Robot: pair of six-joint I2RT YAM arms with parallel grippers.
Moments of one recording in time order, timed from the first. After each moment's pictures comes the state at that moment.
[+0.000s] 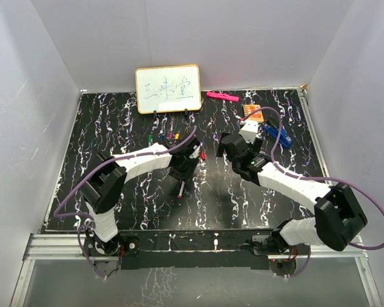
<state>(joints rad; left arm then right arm) -0.80 1.81 1.23 -0.68 -0.02 -0.30 0.65 1.32 0.82 -0.19 0.65 0.59</state>
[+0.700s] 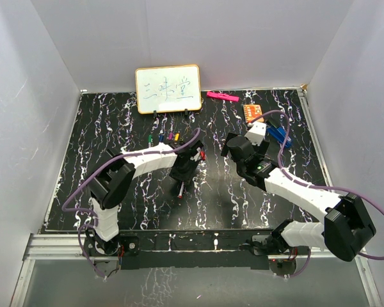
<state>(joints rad) -0.80 1.89 1.25 -0.68 -0.07 -0.31 0.65 1.22 0.77 -0.18 0.71 0.61</state>
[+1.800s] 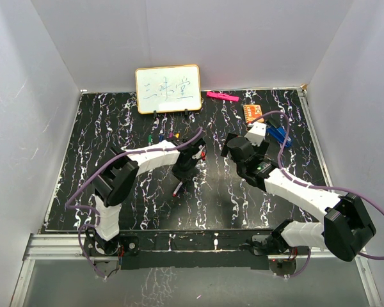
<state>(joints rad) -0.80 1.96 1.31 -0.74 -0.06 -0.27 0.65 1.22 0.76 -0.16 0.71 0.61</state>
